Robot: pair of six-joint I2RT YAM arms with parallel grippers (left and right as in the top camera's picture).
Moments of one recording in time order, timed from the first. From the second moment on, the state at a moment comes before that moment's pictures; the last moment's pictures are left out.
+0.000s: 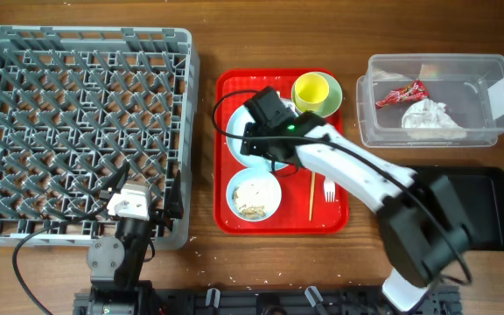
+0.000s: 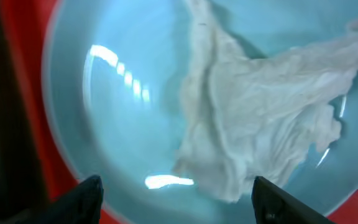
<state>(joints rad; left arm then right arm) -0.04 0.02 0.01 -0.06 0.14 0.01 0.66 1.88 1.24 -0.58 0.04 0.84</state>
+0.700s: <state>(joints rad) -0.04 0.02 0.01 -0.06 0.14 0.01 0.65 1.97 1.24 -0.52 0.26 0.94</state>
